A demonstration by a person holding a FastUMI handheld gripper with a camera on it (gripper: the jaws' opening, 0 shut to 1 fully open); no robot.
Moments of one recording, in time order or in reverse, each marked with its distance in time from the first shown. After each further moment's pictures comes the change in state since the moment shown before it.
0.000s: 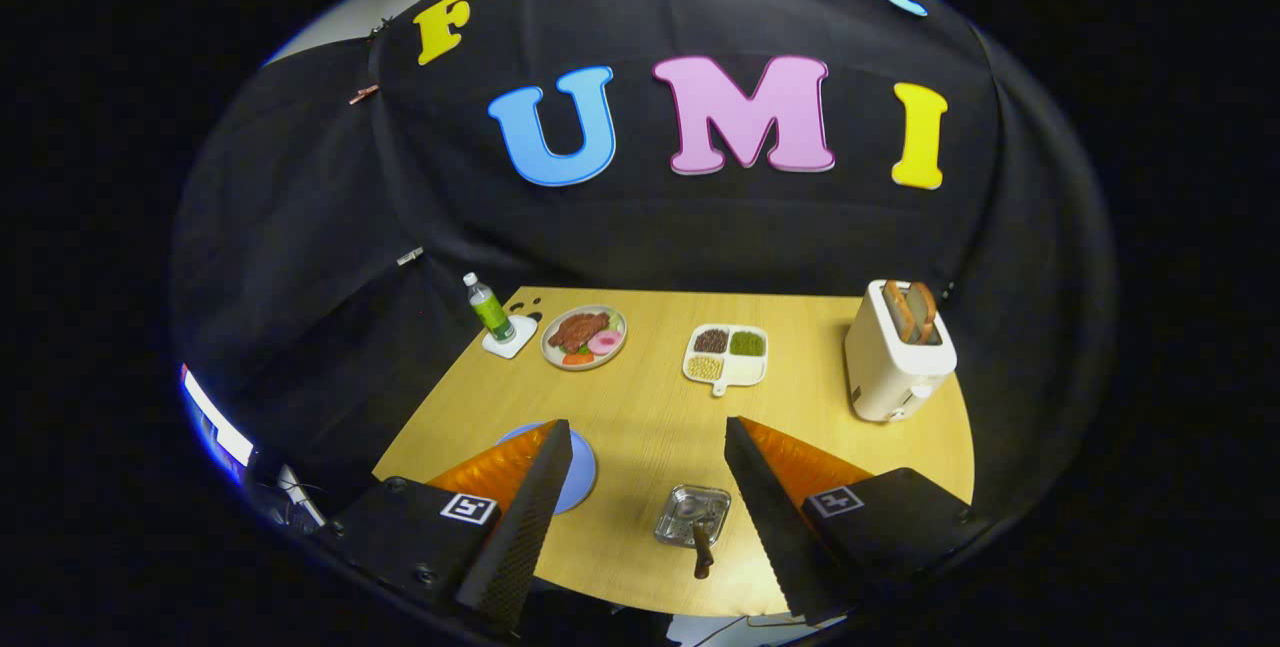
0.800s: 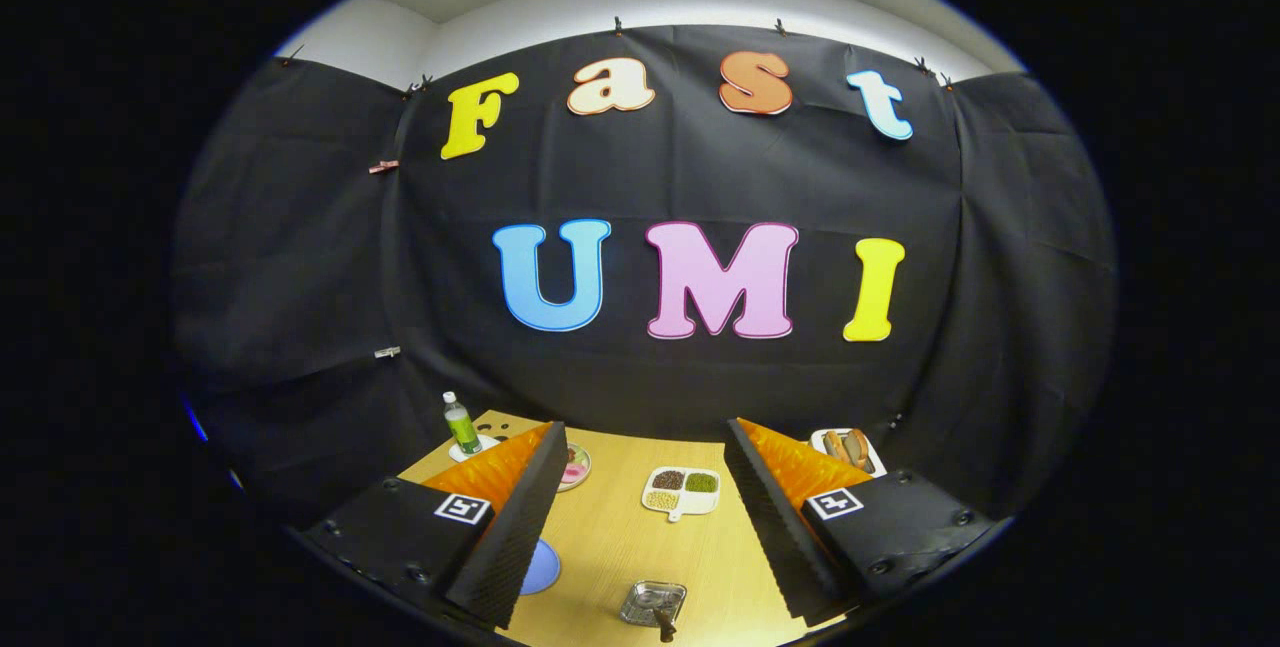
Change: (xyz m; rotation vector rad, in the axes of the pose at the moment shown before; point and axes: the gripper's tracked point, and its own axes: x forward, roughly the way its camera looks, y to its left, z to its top) arm -0.056 0.011 0.102 -0.087 -0.415 -0.099
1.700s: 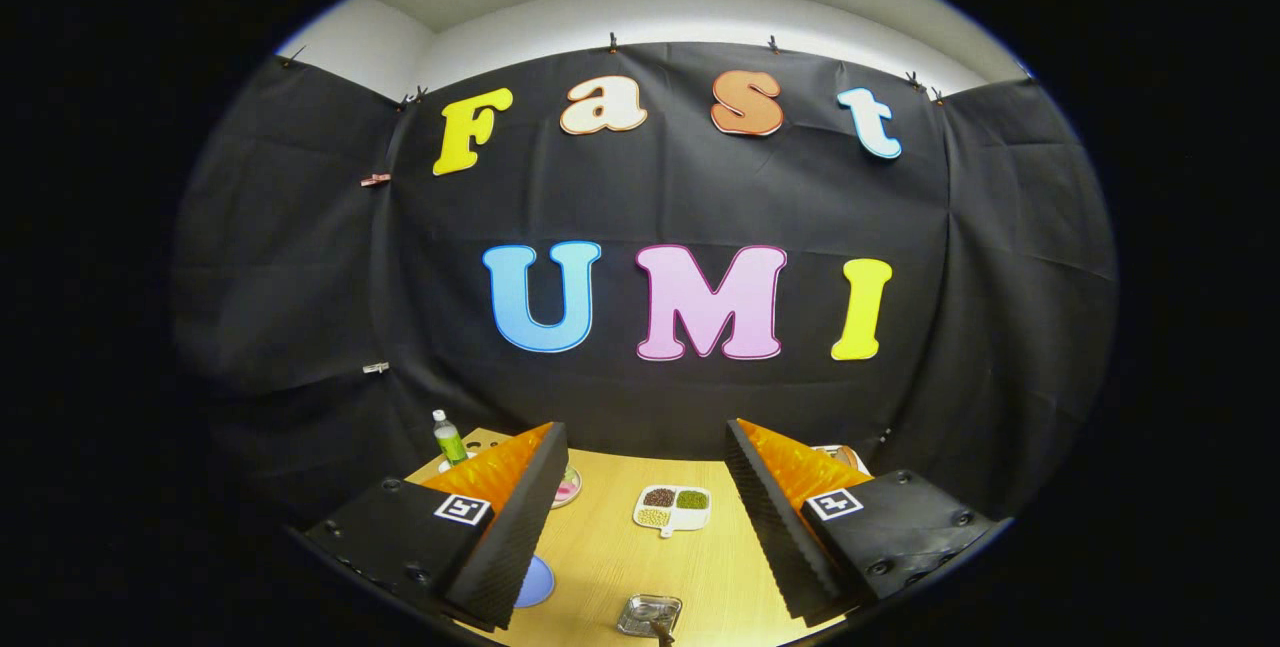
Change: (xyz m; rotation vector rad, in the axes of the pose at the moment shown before) arm 0.000 -0.004 0.011 -0.004 -0.040 -0.035
